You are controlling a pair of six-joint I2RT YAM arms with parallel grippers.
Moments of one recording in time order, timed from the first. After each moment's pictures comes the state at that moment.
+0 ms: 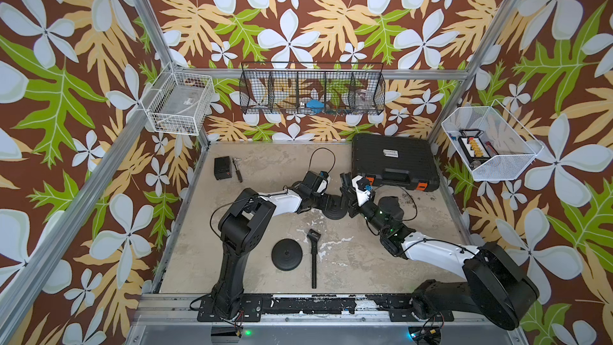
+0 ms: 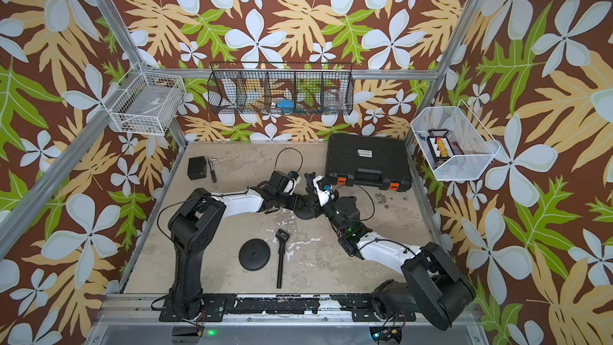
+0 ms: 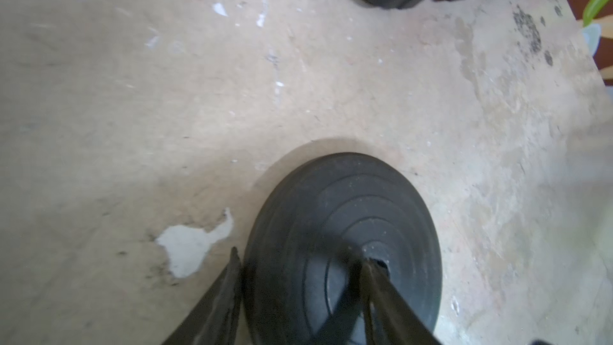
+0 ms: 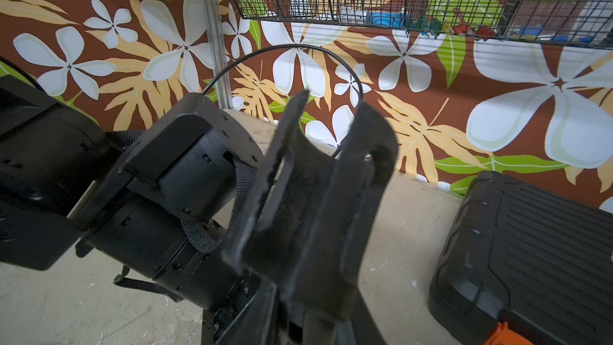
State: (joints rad) left arm -0.64 2.05 1.25 -0.06 0.24 -0.31; right arm 0.58 1.32 0.47 0.78 -0.01 -0.04
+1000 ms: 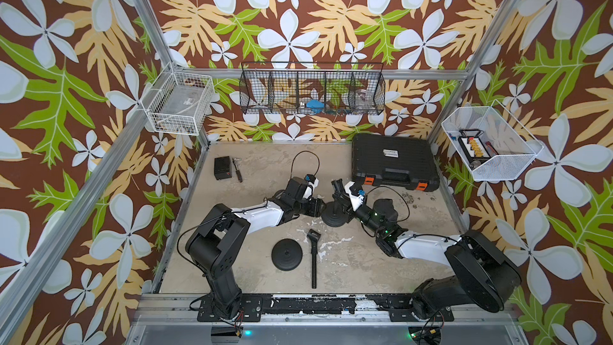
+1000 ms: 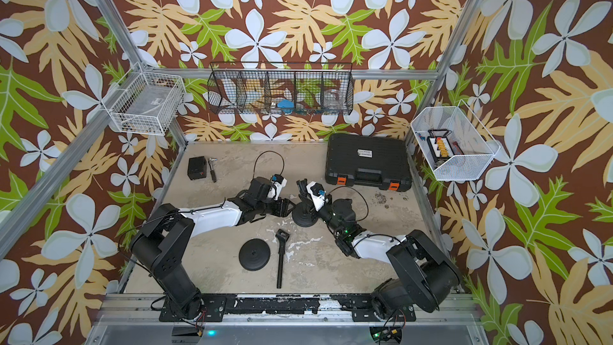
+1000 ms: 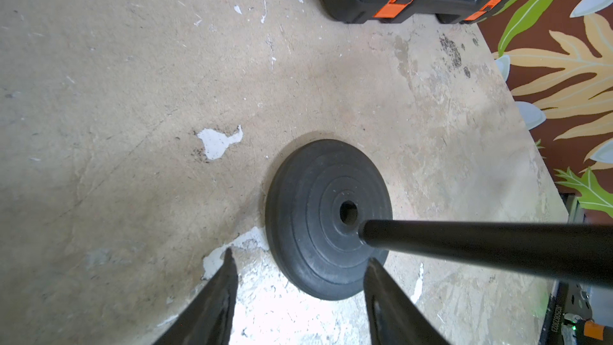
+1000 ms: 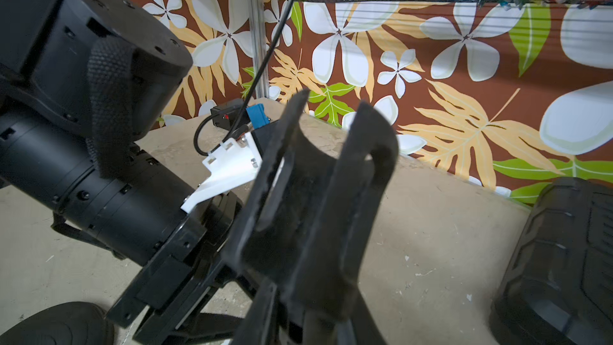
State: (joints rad) left arm -0.60 1.74 0.94 0.07 0.28 -0.38; right arm 0.58 1.46 0.46 0.93 -0.17 -0.05
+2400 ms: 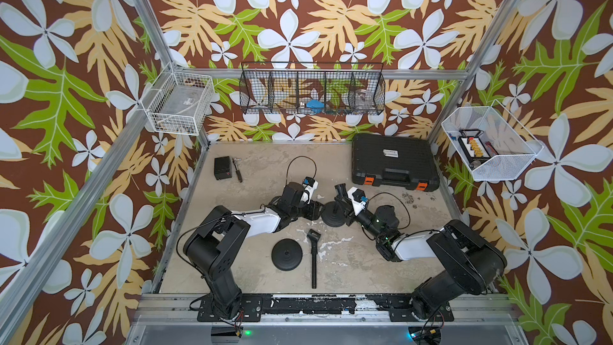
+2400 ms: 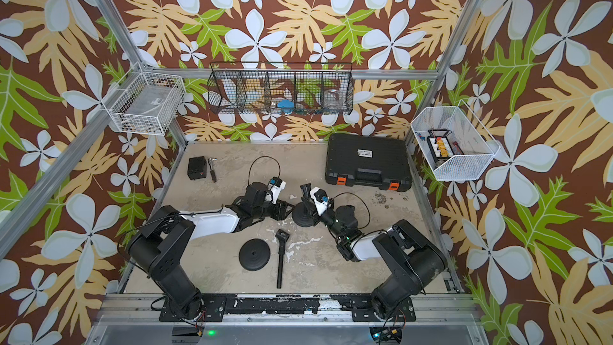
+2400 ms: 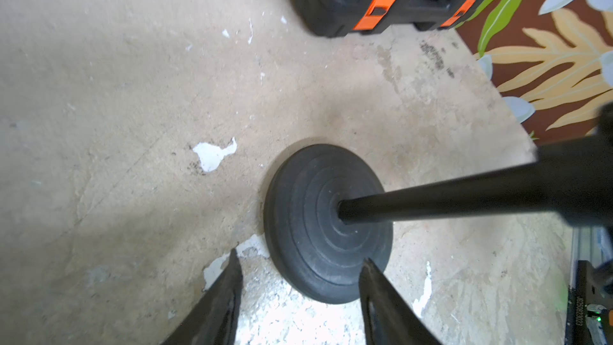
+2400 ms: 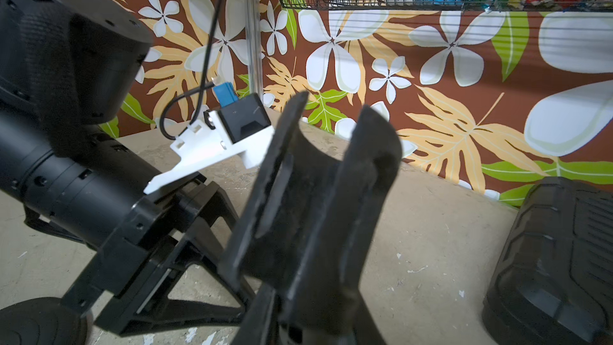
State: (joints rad) left arm -0.60 1.70 0.81 0.29 0.29 -0.31; right arm 0.56 1.59 0.38 1.19 -0.17 -0.07
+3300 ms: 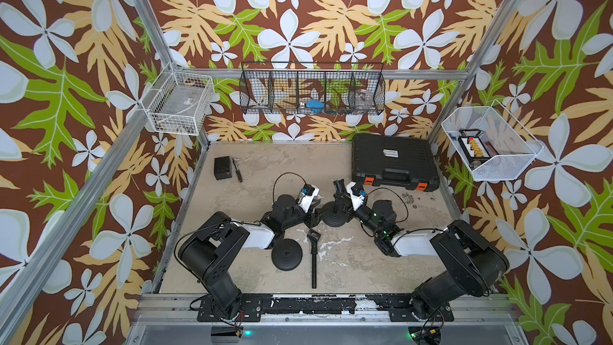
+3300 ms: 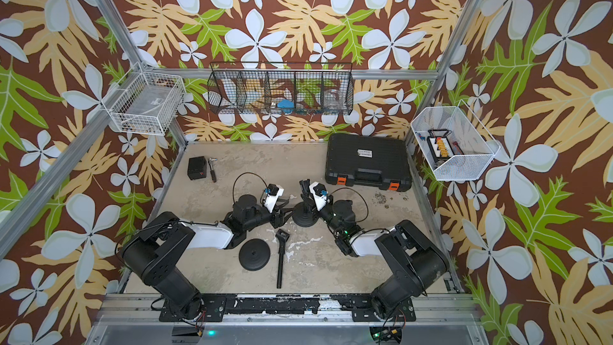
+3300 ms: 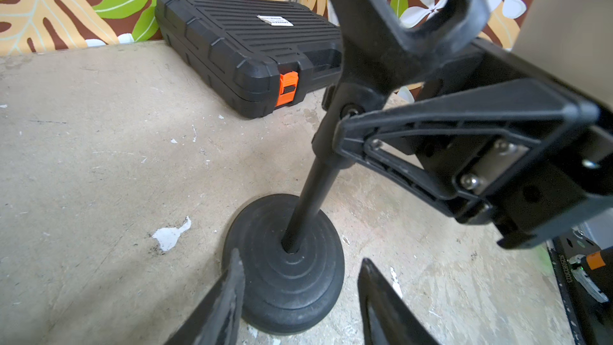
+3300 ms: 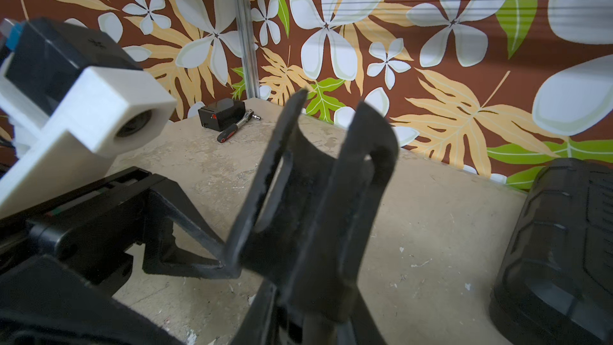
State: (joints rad) left arm -0.63 1.67 0.58 0.83 0.37 -0.17; right arm 0.55 1.57 0.43 1.05 -0.18 -0.02
